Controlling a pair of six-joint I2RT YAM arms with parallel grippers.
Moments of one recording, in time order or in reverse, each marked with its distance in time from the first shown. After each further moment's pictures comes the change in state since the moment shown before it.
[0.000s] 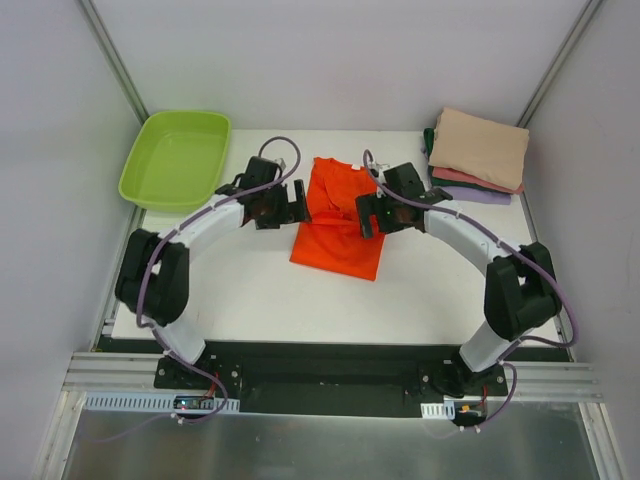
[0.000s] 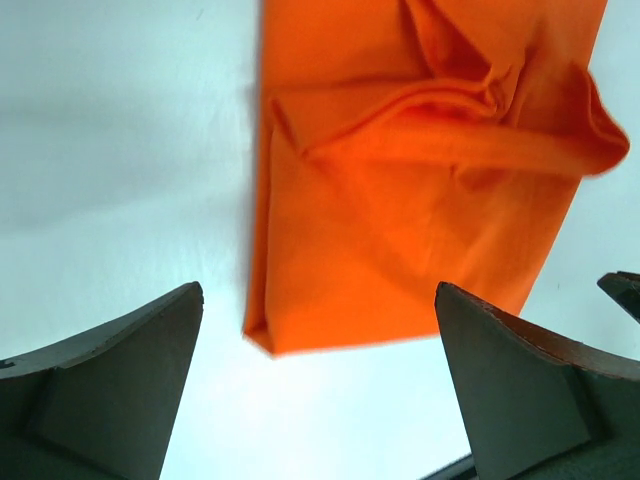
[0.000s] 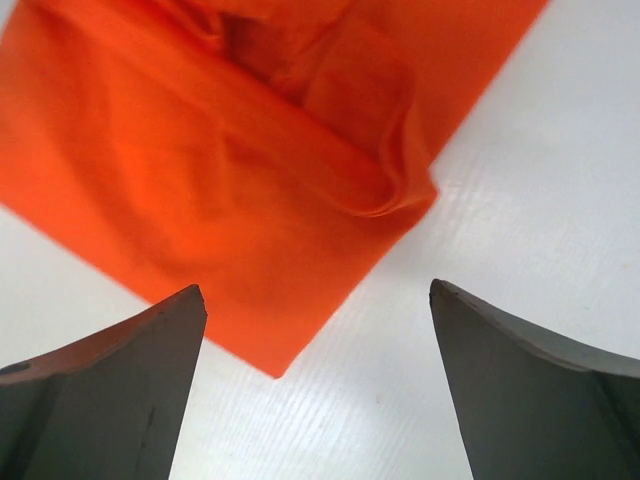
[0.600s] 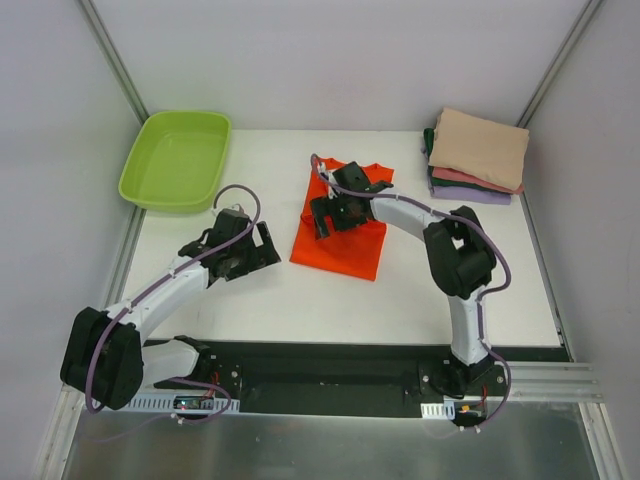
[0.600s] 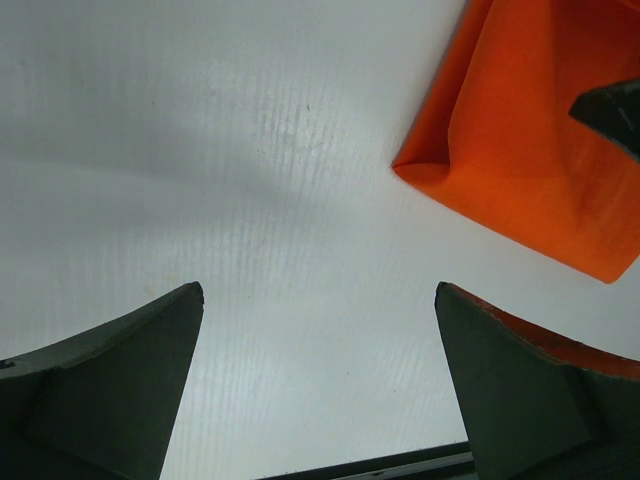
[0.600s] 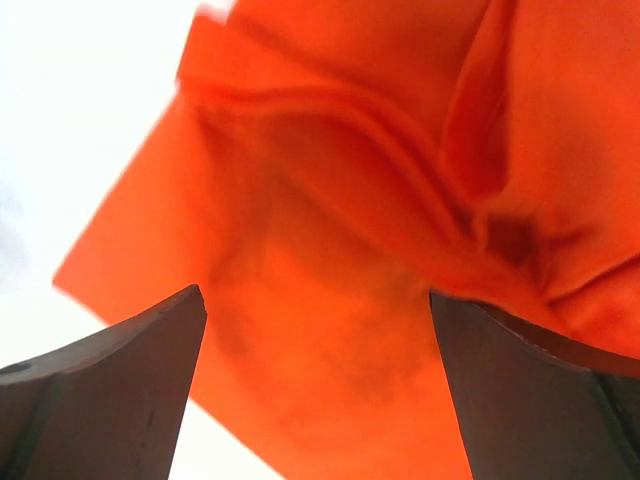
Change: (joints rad) left arm 0.000 -0.574 -0.574 -0.030 -0.211 -0.205; right arm 0.167 0.365 0.257 0.059 -0.147 0.044
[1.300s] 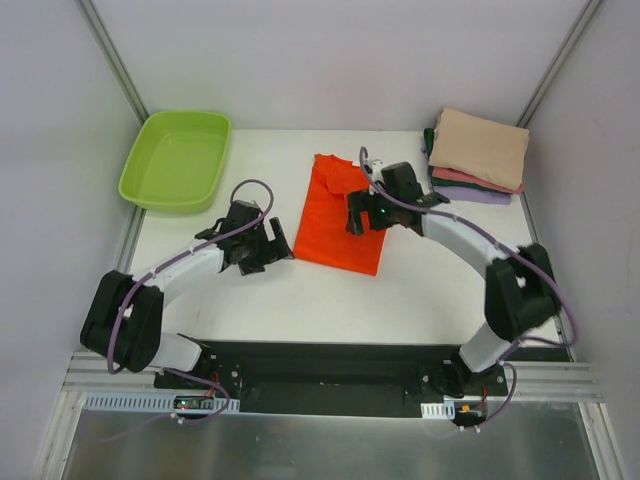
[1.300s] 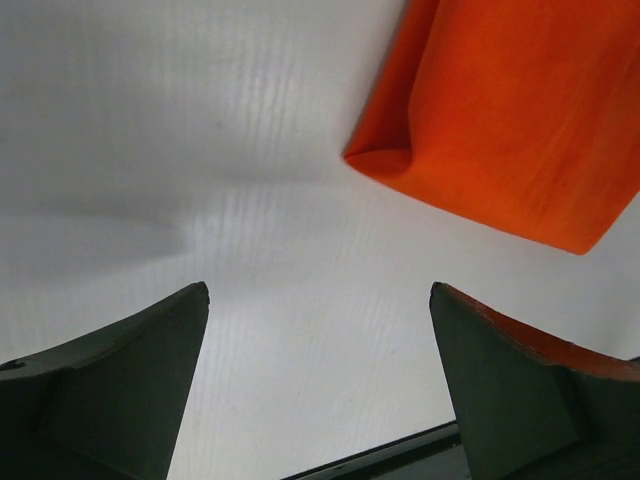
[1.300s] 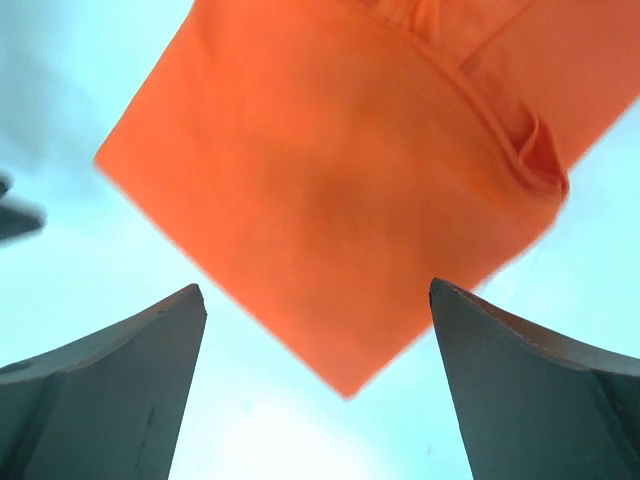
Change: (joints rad) left arm 0.000 0.174 0.050 0.087 0.127 -0.030; right arm -0.134 -0.299 -0.223 0.088 0.008 -0.009
